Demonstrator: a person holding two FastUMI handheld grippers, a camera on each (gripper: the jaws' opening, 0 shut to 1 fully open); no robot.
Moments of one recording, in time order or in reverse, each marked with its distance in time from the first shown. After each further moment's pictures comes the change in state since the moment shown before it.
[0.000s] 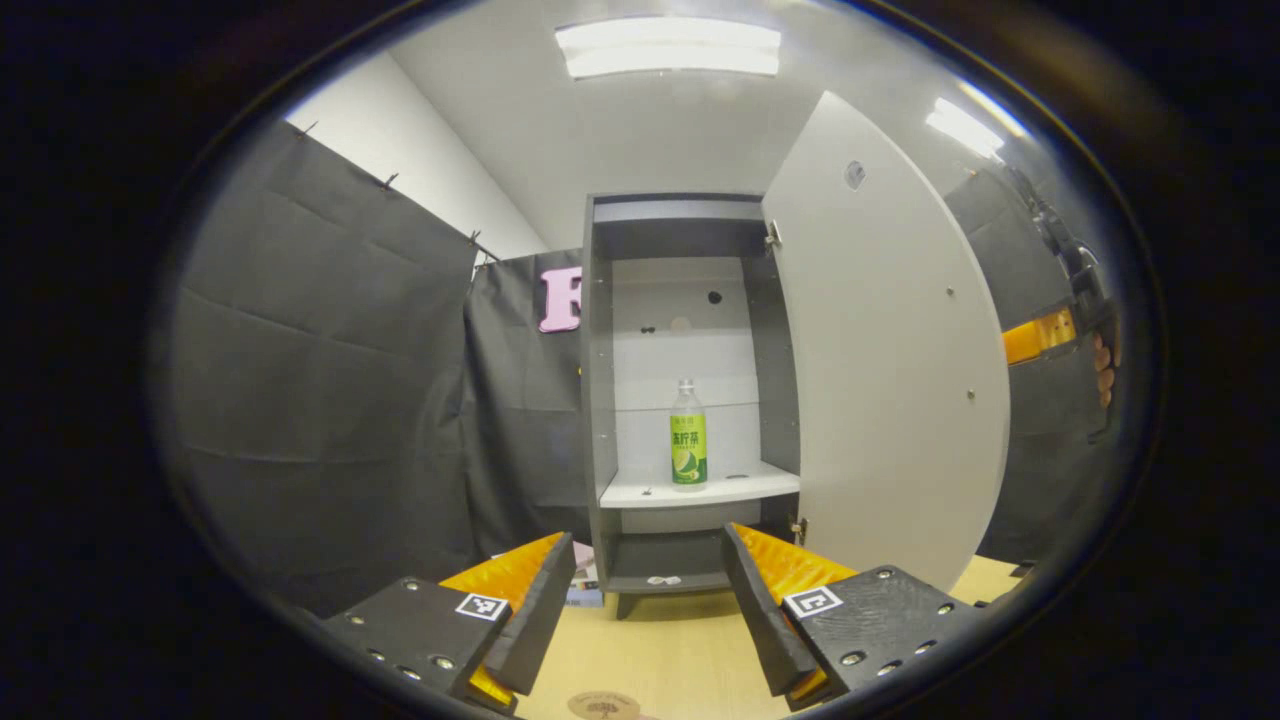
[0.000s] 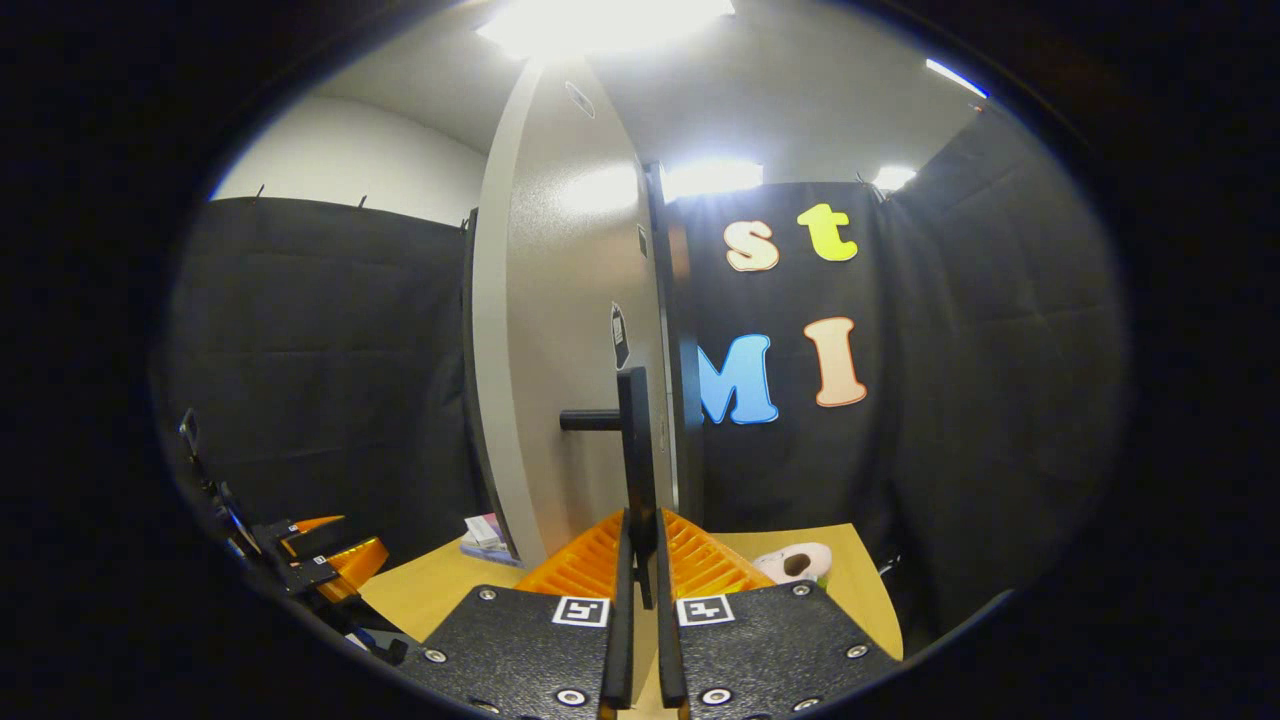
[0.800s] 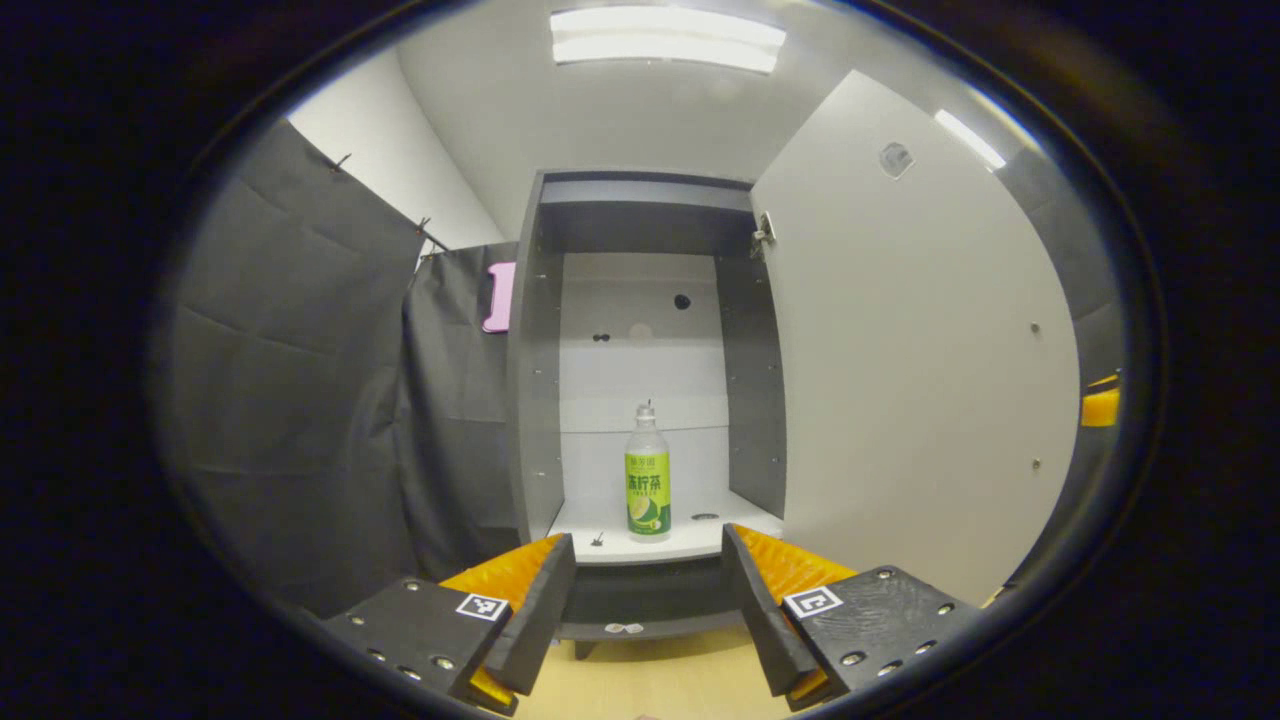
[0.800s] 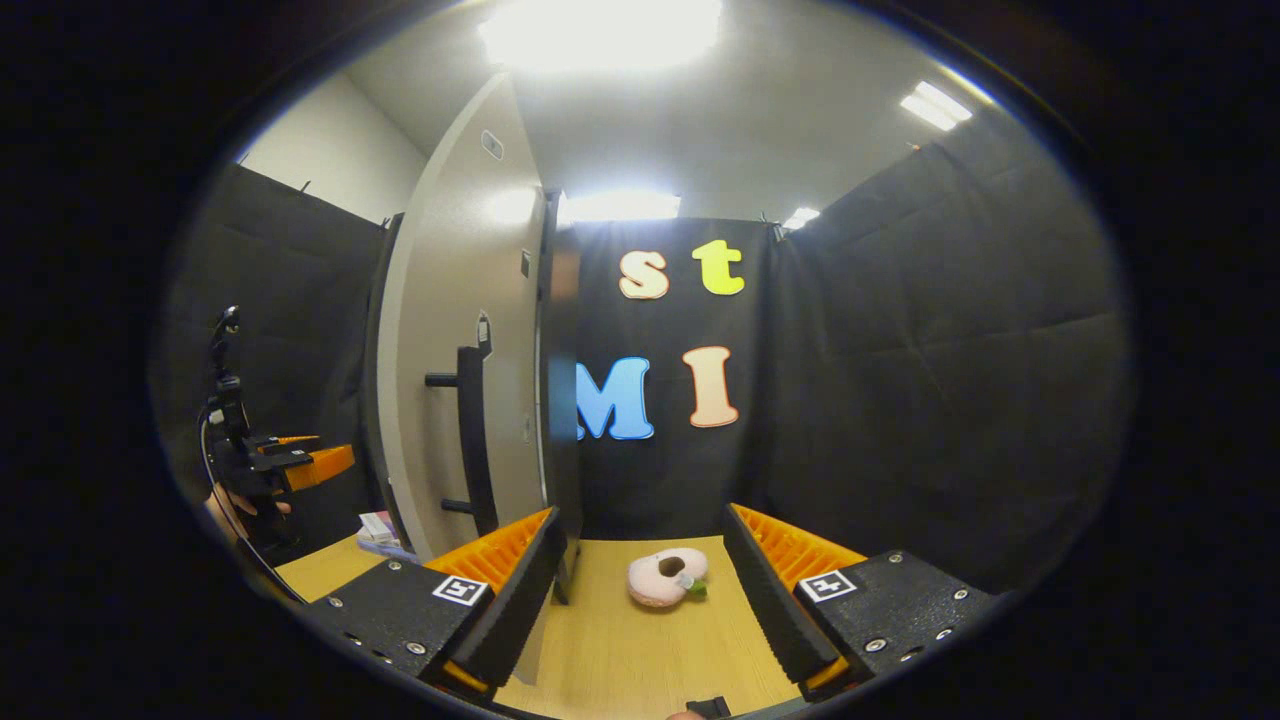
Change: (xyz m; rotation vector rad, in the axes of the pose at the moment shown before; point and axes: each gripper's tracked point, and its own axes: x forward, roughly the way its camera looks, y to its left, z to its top) left arm 0.148 -0.026 0.033 -0.033 -0.002 -0.155; right arm -0.074 -0.103 -0.017 -0.078 -0.077 -0.386
